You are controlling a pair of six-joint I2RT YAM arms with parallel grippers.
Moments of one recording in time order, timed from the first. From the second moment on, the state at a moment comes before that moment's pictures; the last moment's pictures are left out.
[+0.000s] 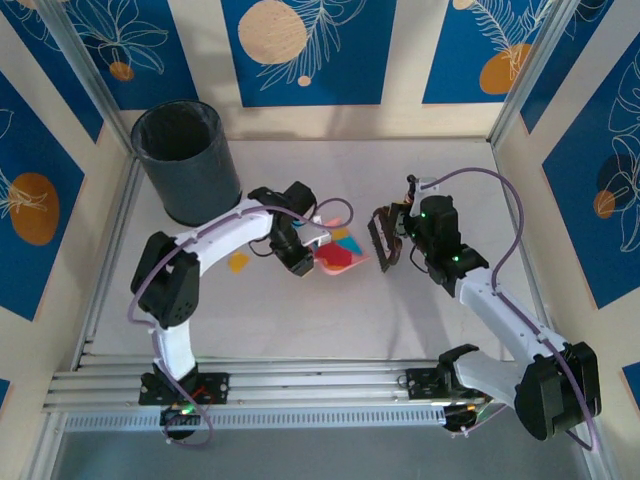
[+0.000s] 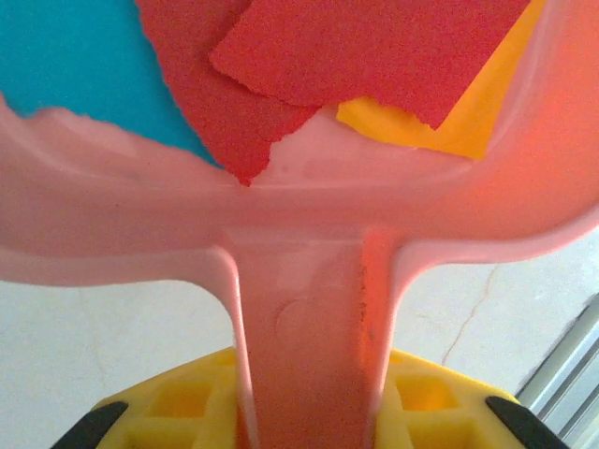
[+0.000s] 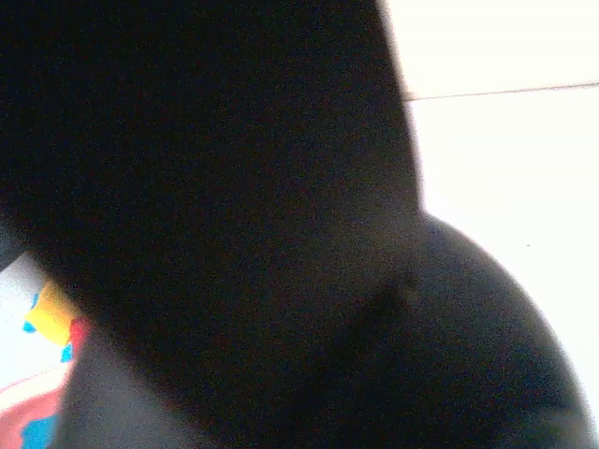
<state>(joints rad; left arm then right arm) -0.68 1.85 1.51 -1.08 0.28 0.25 0.34 1.07 0.74 -0.09 0.12 0.26</state>
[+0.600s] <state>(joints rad) -0.53 1.69 1.61 -1.00 0.41 0.14 0.30 1.06 0.72 -0.11 0.05 0.26</state>
